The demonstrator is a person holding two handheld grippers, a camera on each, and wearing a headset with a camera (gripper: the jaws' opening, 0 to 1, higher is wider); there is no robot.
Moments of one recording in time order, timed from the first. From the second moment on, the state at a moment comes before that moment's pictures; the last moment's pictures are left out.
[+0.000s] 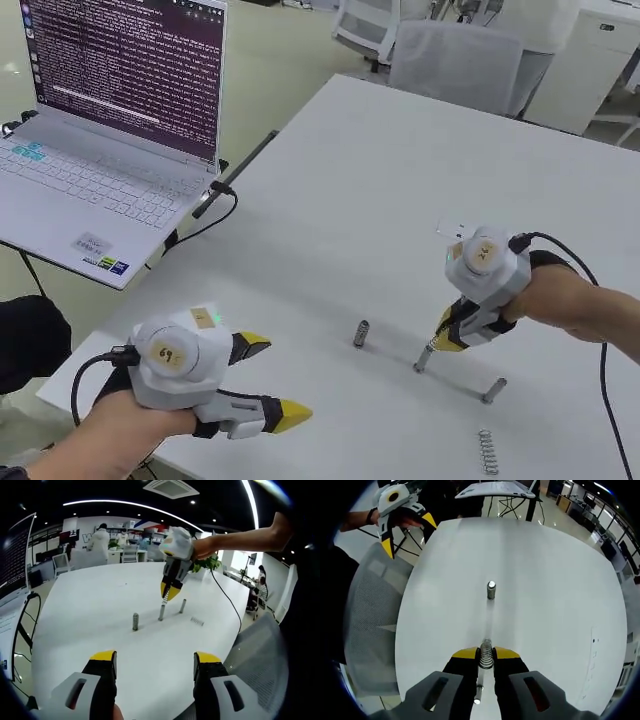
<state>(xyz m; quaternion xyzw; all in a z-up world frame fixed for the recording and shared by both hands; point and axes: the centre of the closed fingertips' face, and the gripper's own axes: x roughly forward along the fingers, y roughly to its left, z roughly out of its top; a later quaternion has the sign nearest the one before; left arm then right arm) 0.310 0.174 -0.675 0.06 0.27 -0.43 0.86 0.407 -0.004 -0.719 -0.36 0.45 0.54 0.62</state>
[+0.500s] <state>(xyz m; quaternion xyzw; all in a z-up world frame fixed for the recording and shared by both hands) 0.310 0.177 -0.676 0.05 0.27 -0.42 0.86 0.407 -0.004 -0.729 -0.37 0.45 0.54 0.60</state>
